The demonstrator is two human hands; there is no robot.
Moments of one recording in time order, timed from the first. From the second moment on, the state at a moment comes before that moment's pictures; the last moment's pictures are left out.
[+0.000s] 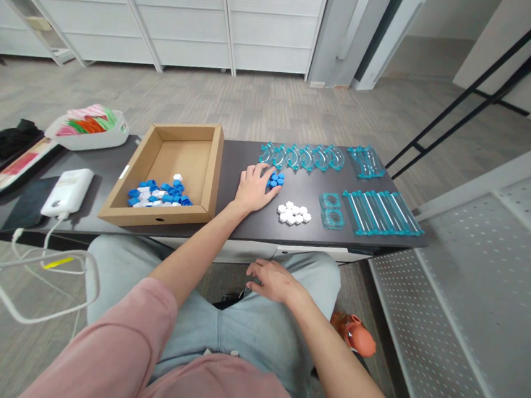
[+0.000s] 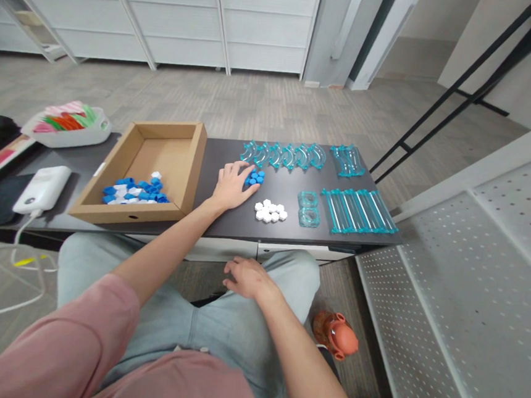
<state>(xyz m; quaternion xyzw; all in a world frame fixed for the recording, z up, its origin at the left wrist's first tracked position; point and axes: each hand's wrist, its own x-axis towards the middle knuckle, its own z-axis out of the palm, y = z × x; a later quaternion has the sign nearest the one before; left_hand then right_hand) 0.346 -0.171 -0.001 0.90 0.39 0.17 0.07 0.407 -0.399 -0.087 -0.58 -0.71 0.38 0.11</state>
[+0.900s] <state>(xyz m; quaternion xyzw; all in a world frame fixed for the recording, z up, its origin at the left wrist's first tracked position) 0.123 -0.212 0.090 0.72 0.37 0.59 -0.03 0.422 -0.401 -0.085 -0.58 -0.70 0.40 0.12</state>
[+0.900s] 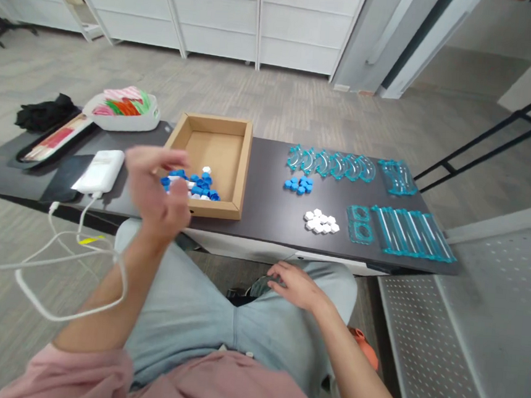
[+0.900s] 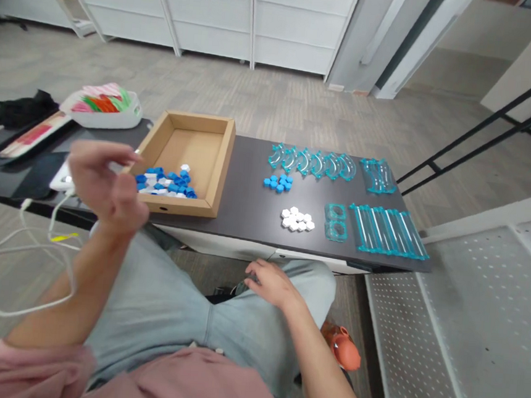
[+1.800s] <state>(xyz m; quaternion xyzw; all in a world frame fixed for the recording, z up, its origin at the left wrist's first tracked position) 0.001 0.015 -0.013 0.73 0.61 0.27 0.12 0.285 -0.101 0.072 -0.47 -0.88 0.10 -0.06</state>
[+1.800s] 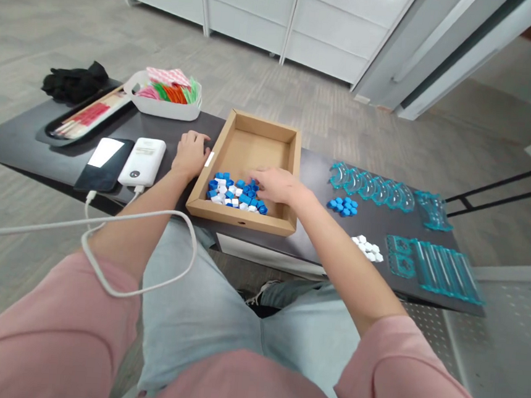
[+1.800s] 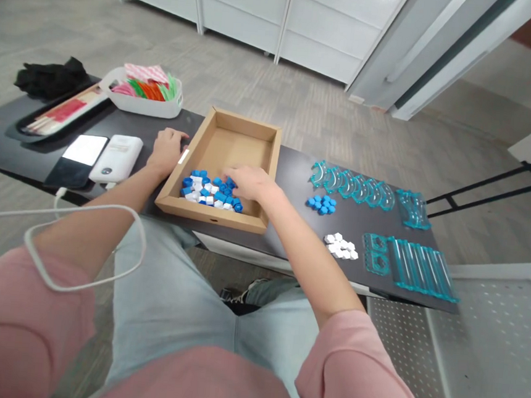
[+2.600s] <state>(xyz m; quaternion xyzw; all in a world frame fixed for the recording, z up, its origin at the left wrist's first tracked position) 0.005 0.001 0.000 0.72 0.64 0.24 0.14 0.555 -0.232 0.072 -0.72 -0.59 0.10 0.36</state>
